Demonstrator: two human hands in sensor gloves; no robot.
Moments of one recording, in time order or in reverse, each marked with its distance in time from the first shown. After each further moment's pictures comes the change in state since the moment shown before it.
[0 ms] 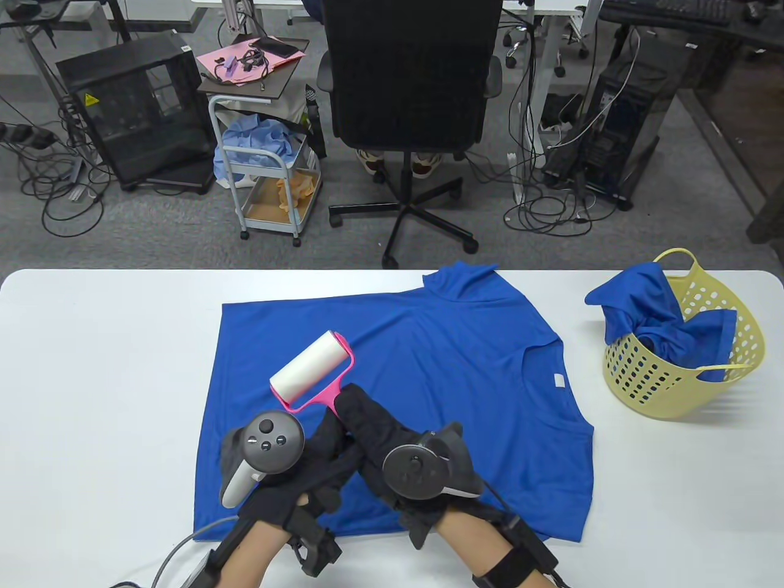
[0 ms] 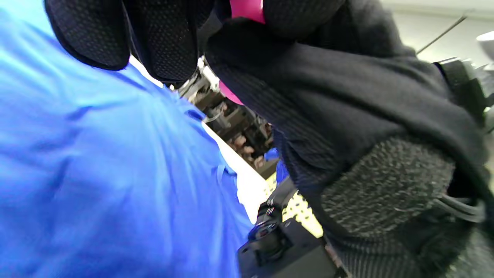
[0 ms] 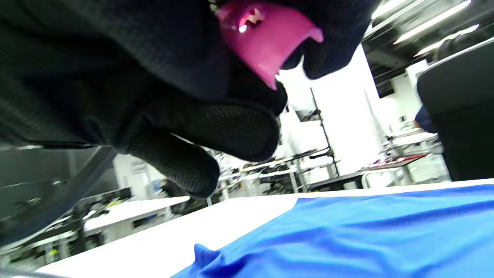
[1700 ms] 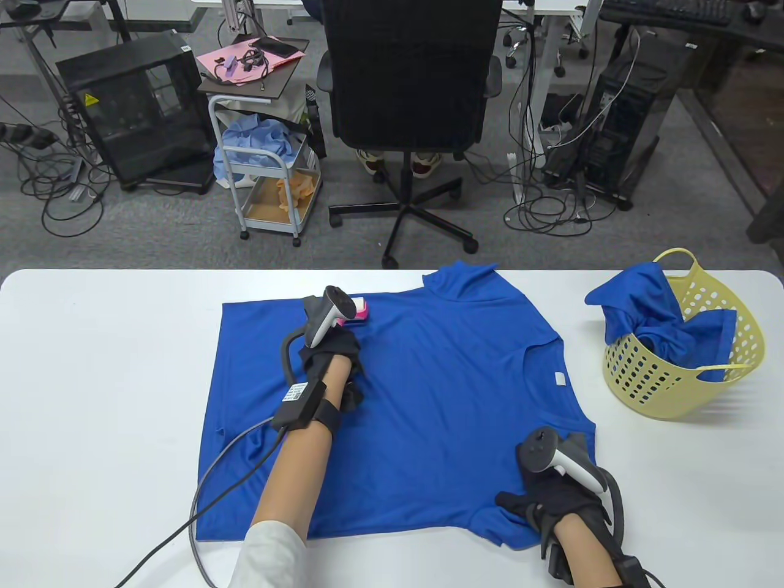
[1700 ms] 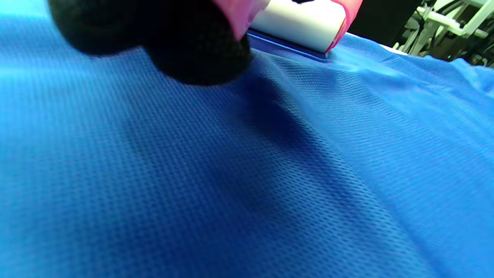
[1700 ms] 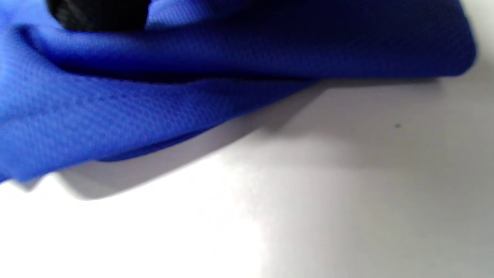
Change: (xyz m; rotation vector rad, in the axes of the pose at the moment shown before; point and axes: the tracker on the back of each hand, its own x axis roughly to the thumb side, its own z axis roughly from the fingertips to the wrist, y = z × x) left_hand -0.127 0.026 -0.237 -0.002 0.802 -0.388; right_hand -0.187 0.019 0.153 0.771 1.053 -0.002
